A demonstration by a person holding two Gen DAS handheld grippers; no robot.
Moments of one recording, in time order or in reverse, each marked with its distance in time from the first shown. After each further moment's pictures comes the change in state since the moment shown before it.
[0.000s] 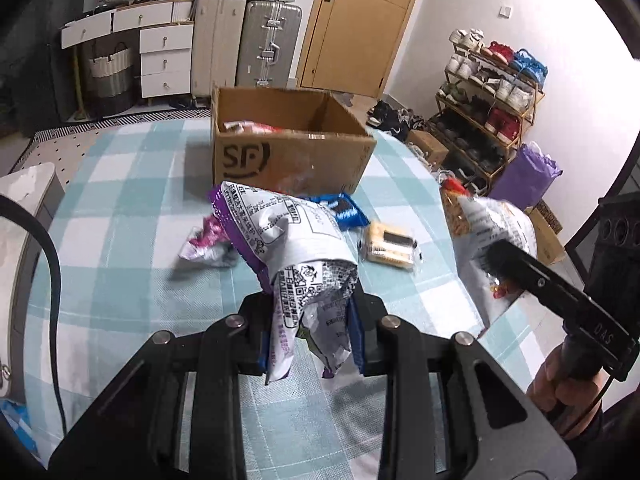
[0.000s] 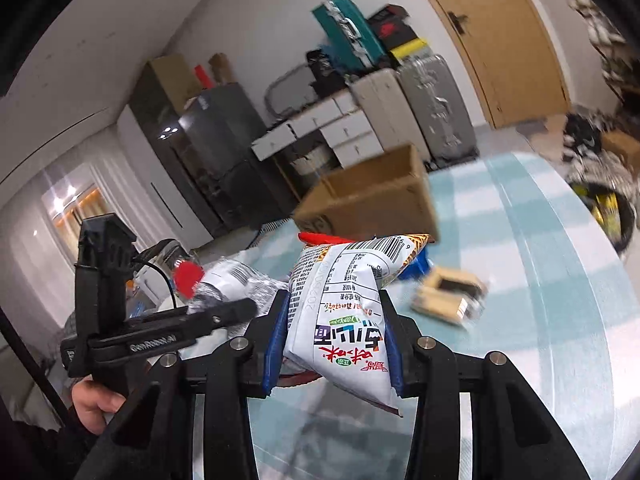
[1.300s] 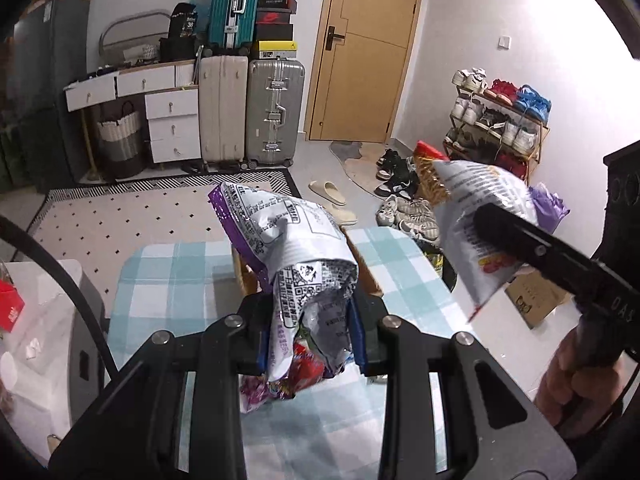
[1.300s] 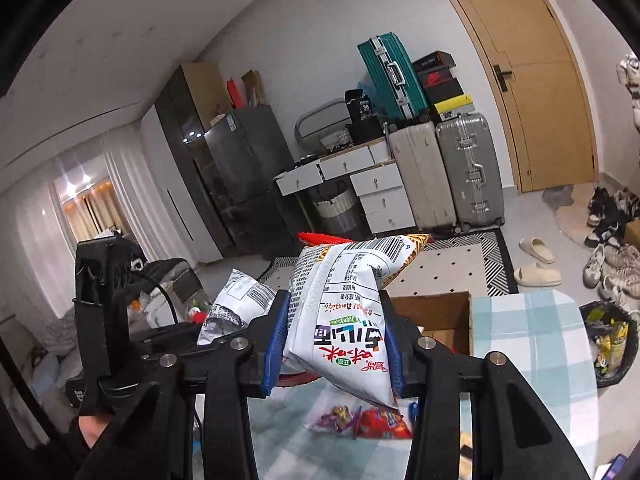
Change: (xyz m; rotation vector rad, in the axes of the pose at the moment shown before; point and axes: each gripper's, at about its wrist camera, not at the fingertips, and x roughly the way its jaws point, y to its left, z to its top) left arm -0.141 -0.016 0.198 0.058 -0.140 0.068; right arm 0.011 0.095 0.201 -0.124 -0.081 0.029
